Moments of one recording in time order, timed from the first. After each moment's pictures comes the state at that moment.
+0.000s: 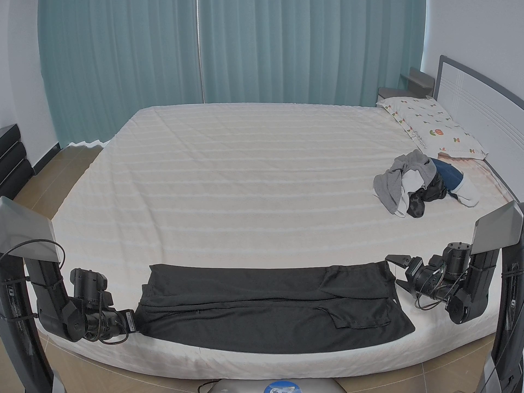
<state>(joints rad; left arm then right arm) 0.05 2.22 -0.26 -0.98 -0.10 -0.30 -0.03 2.43 -0.44 -1.55 0.42 0.92</state>
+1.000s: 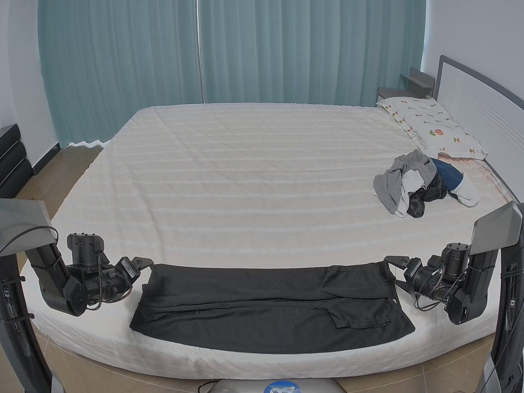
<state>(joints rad) 0.03 2.20 -0.53 -1.01 -0.21 -0.74 -0.03 2.44 -0.44 -1.55 0.42 0.90</state>
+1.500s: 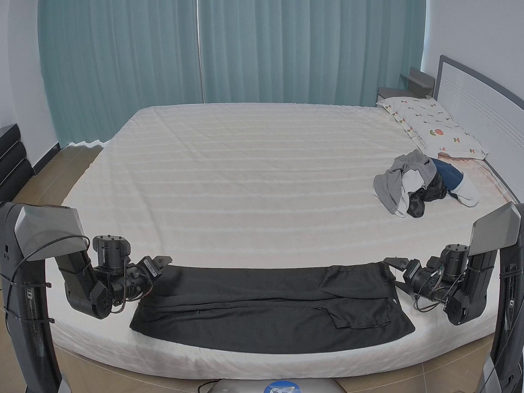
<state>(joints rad) -0.06 2.34 -0.60 -1.13 -0.12 -0.74 -0.02 2.45 -0.44 -1.55 0.42 0.89</state>
